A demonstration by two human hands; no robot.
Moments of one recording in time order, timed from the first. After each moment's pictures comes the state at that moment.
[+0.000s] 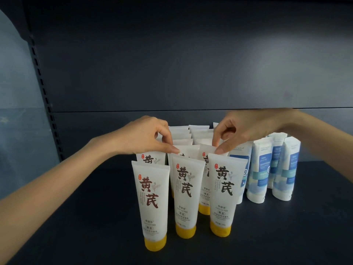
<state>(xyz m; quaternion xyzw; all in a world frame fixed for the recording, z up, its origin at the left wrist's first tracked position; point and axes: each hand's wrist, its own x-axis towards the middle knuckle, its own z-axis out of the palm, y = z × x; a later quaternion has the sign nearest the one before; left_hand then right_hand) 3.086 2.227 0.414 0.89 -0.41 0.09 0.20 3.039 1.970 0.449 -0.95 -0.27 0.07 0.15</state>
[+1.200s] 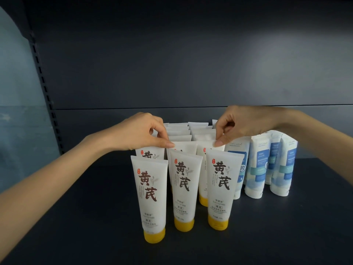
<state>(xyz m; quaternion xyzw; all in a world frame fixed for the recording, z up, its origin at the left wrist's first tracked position) 3.081 2.232 0.414 0.88 -0.40 0.09 0.23 3.044 1.962 0.441 -0.94 -0.27 0.03 0.19</state>
